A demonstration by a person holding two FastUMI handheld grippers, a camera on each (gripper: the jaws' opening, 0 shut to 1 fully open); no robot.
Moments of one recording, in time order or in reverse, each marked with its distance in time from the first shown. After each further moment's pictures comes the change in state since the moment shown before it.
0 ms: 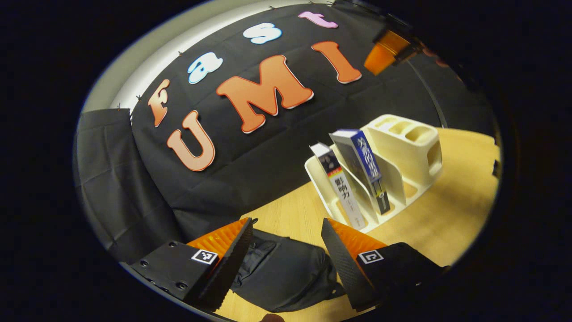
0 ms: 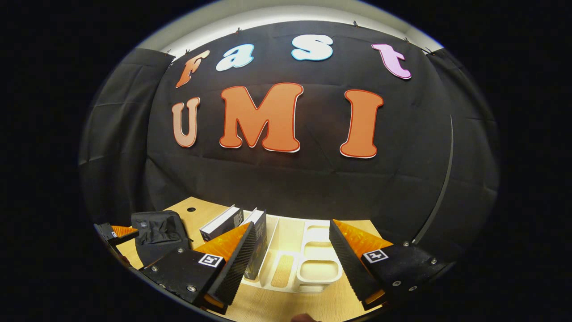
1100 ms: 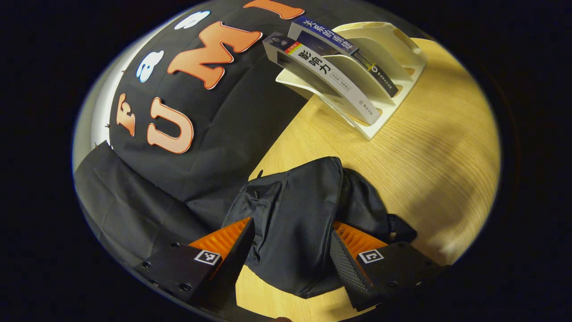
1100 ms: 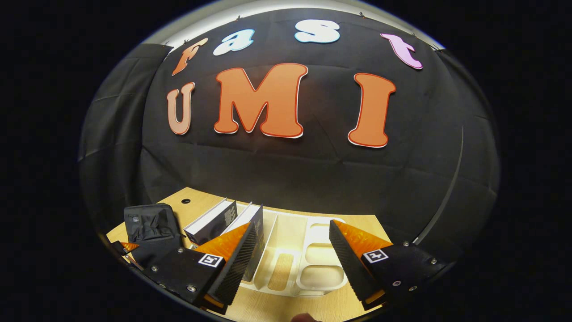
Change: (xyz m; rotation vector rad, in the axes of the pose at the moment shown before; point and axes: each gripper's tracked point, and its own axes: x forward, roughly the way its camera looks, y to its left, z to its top) left arm -0.030 0.053 -0.062 0.342 0.303 0.026; right arm 0.050 0.008 -0.016 -0.013 0.094 0.014
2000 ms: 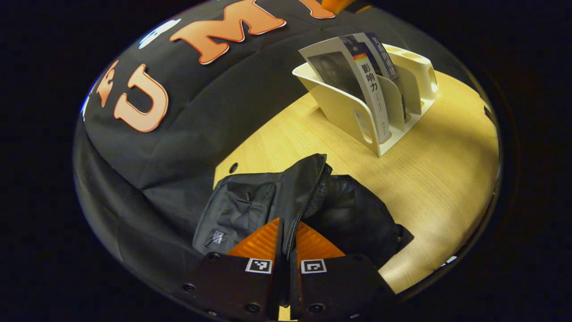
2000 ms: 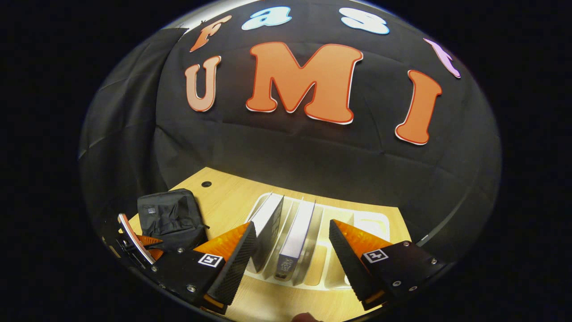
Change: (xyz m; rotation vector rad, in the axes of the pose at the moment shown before) left arm -0.015 -0.033 0.010 -0.190 0.029 -0.388; right arm 0.023 0.112 0.003 -0.072 0.207 0.083
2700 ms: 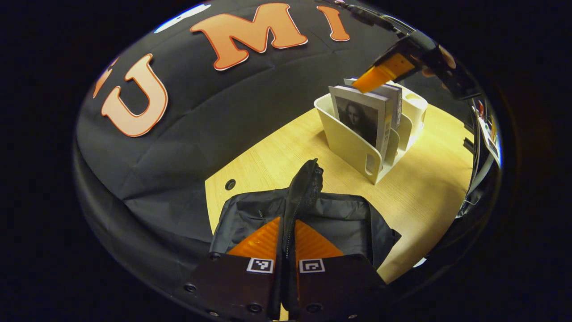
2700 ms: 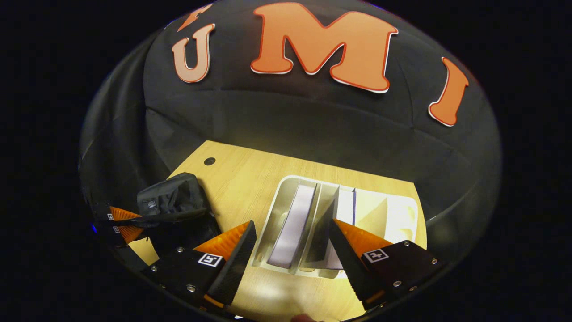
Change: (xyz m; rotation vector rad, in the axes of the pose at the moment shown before) left arm -0.018 0.037 0.032 -0.026 -0.058 -0.203; right arm 0.061 0.054 -0.005 0.022 0.314 0.025
